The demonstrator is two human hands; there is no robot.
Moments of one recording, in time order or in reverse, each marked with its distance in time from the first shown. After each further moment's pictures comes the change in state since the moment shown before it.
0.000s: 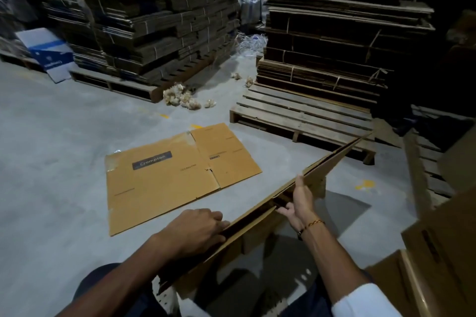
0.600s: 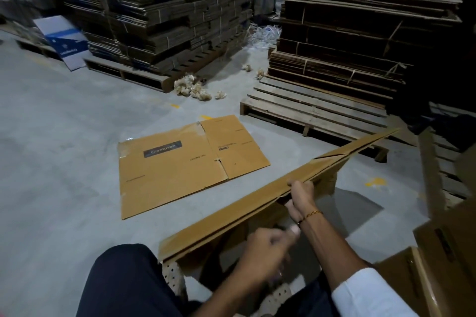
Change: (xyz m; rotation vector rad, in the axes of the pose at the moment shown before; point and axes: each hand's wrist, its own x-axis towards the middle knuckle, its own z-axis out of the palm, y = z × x) left_hand 0.011 0.139 -0.006 -1.372 0.176 -0.461; right_hand -0.005 0.016 0.022 -0.102 0.096 -0.136
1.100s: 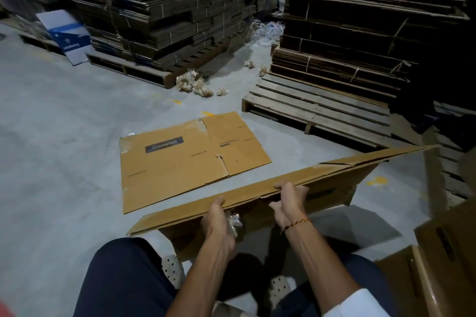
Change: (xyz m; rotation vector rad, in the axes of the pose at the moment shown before) left_hand 0.056 -0.033 -0.051 -1.095 0.642 -0.411; right_hand -0.062 -0.001 0.022 0.097 0.032 0.084
